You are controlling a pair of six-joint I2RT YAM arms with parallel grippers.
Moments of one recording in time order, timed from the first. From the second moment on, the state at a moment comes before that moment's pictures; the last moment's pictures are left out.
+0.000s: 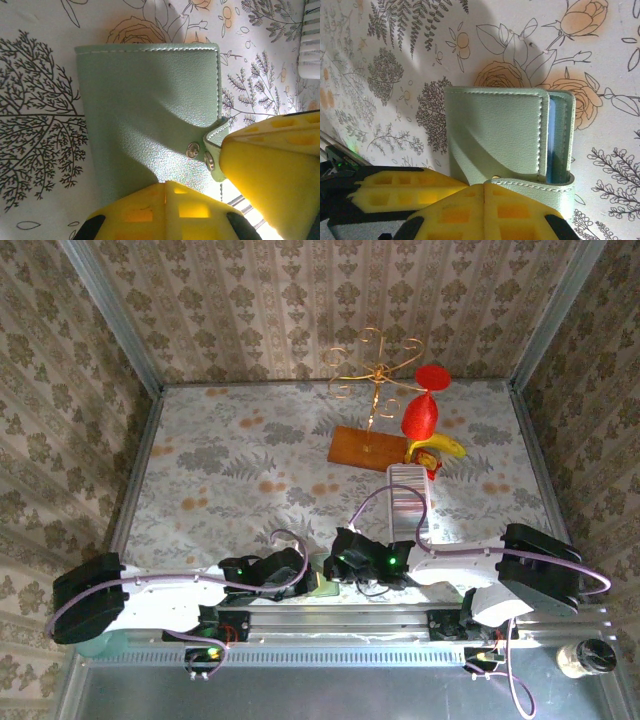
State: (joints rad) left arm -1.28 1.08 0.31 -0.07 -0.02 -1.27; right arm 1.14 1.44 0.61 -0.03 -0.01 1.21
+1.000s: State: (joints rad) left arm -1.28 1.08 0.31 -0.07 -0.03 -1.27; right arm 1.14 1.46 0.63 -0.03 0.02 1.21
